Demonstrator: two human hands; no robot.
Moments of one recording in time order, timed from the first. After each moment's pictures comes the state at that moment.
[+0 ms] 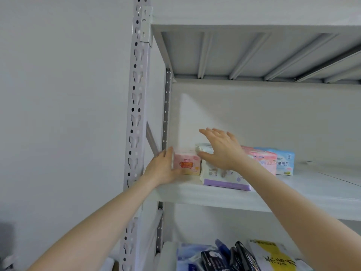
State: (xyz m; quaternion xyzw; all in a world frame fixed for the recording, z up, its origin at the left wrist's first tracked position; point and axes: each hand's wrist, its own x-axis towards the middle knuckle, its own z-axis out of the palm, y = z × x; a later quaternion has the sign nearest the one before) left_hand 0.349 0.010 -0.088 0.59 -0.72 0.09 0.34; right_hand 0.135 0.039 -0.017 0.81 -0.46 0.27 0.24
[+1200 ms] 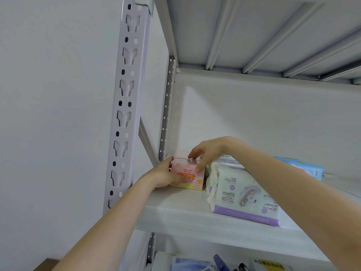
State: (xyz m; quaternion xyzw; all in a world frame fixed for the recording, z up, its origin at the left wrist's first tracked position) left_hand 0.361 -0.076 -0.080 0.50 -0.68 -0.32 0.43; right_hand 0.184 -0.099 0.036 0.87 -0.49 -0.07 -0.02
